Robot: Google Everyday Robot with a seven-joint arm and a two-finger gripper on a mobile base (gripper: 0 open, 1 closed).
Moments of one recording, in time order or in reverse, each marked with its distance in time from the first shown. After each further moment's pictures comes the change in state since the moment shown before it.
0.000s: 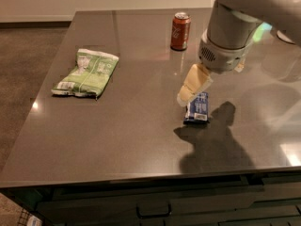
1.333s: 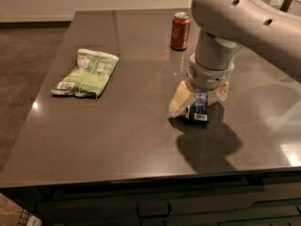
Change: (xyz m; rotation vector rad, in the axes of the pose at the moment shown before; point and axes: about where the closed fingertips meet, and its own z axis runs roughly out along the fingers) arm -0.001 0.024 0.062 -0.113 0.081 0.202
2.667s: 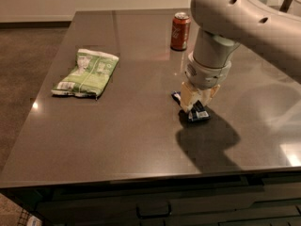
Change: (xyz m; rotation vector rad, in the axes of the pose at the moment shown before) arm -0.012 0.002 0.003 -0.022 -0.006 -0.035
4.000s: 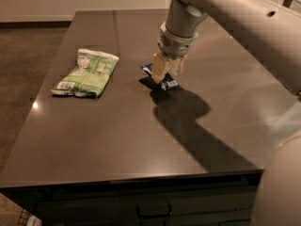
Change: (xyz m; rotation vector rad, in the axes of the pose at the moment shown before) arm -0.115 0.031 -0.019 -0.095 -0.127 -0.286
